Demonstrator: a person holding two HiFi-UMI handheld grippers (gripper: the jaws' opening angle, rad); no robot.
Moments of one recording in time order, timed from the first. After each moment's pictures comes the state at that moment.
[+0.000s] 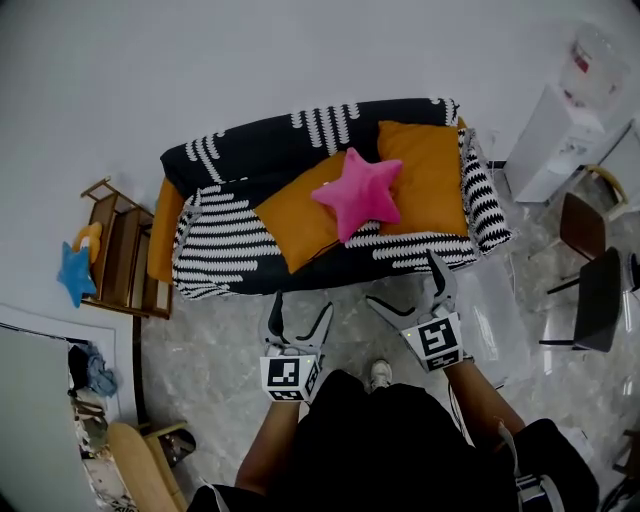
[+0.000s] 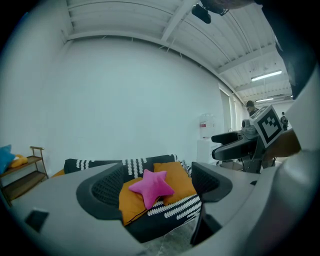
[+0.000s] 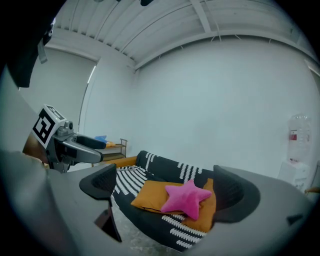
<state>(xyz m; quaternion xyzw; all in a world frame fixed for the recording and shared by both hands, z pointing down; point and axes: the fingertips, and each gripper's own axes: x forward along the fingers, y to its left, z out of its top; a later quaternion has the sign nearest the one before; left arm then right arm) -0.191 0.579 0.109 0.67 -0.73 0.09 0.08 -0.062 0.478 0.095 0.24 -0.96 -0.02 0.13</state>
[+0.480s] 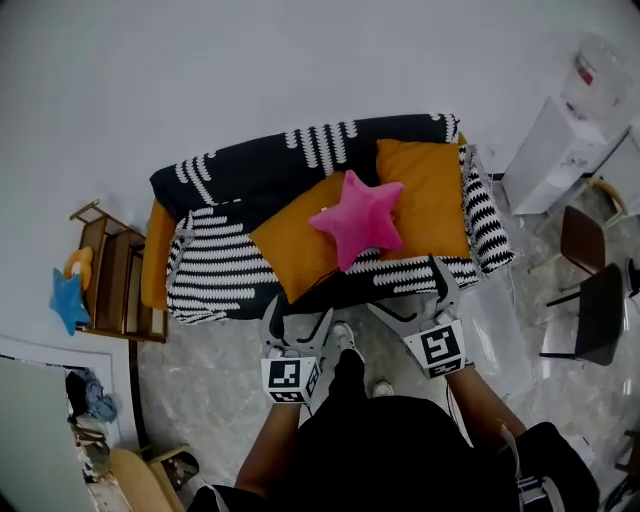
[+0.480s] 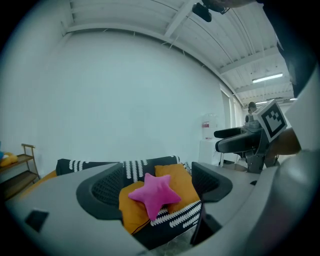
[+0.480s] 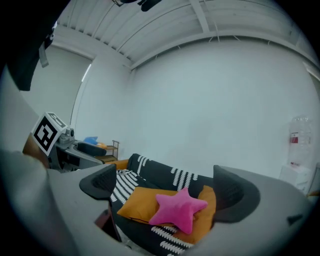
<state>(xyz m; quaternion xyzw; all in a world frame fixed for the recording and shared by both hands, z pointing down) -0.253 0.485 0.126 0.68 -0.72 0.08 0.09 -0.117 0.393 0.092 0.27 -0.96 -0.02 0.11</state>
